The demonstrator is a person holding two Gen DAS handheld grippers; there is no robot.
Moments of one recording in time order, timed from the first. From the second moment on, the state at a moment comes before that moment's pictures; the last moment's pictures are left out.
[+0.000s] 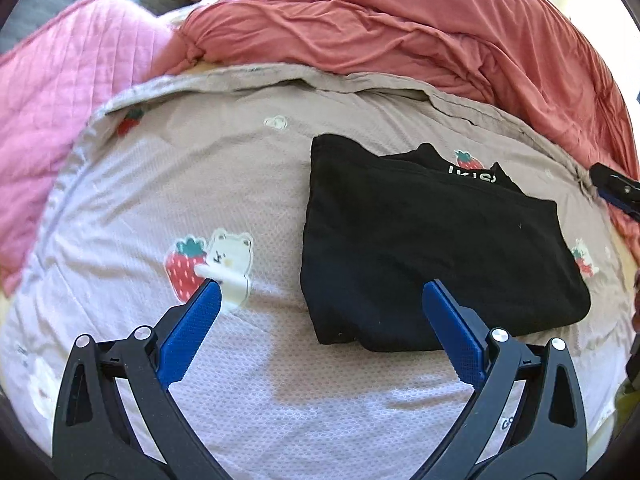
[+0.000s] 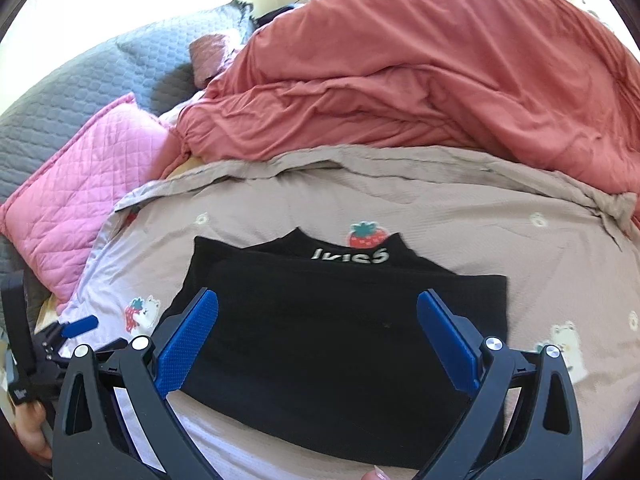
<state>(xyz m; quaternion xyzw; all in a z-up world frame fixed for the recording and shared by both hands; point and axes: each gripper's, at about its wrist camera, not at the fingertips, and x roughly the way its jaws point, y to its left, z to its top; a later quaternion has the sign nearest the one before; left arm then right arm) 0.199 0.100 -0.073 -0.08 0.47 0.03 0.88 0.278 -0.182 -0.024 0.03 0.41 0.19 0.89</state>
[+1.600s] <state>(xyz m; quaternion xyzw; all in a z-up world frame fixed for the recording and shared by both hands) 0.207 0.093 -0.142 -0.22 0.44 -0.07 0.87 0.404 0.065 -0.159 -0.11 0.56 0.15 0.81</state>
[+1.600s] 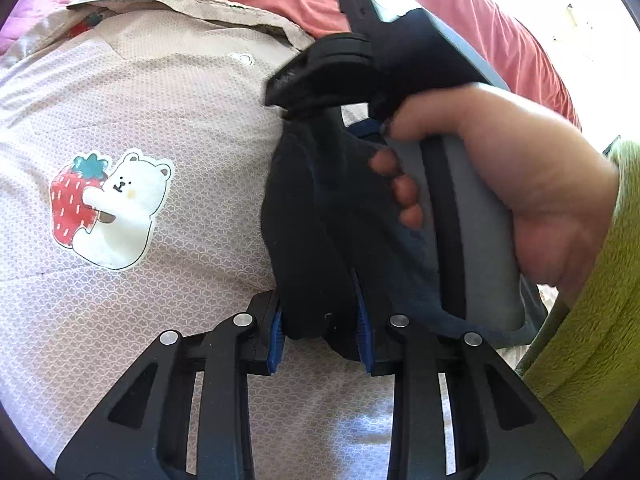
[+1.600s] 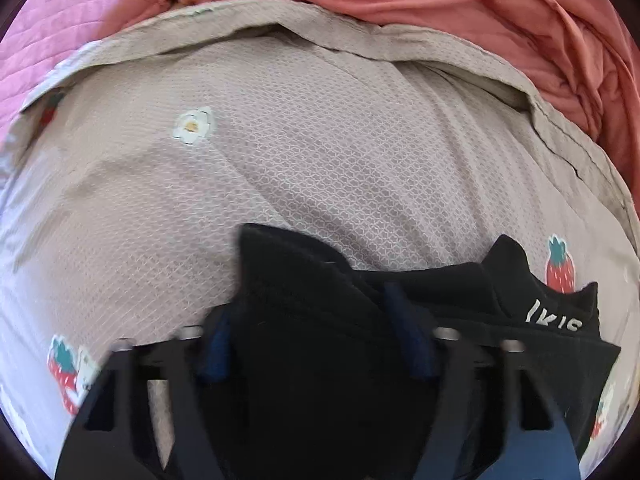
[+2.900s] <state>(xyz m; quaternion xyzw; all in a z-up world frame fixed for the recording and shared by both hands) 0.242 -0.147 -0.074 -0.14 0.48 -0.26 0.82 0.381 -0.289 -0.092 0.25 0.49 0.26 0.79</state>
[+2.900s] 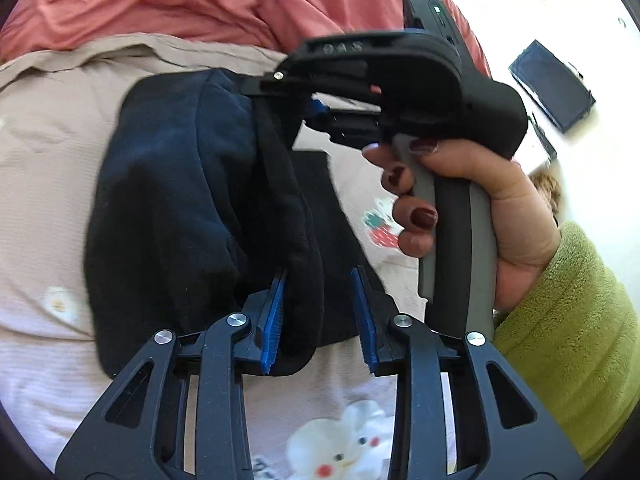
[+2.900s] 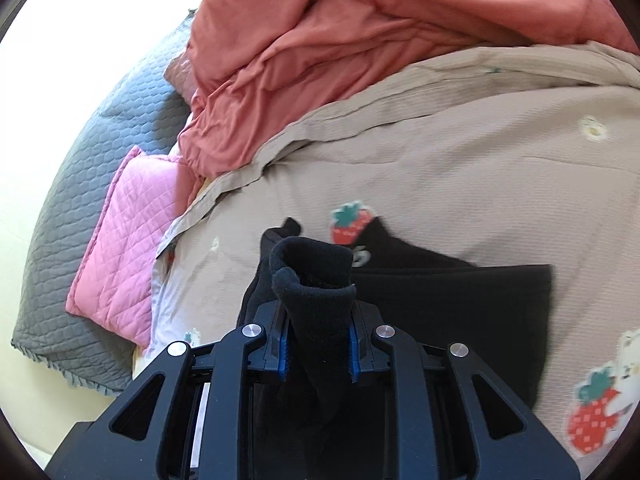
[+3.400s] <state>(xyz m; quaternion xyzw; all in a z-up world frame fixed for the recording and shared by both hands) 0.206 -0.087 -0.078 -0.14 0.44 -0.24 0.85 0.357 -0.368 -0.151 0.30 0.49 0.16 0.80</state>
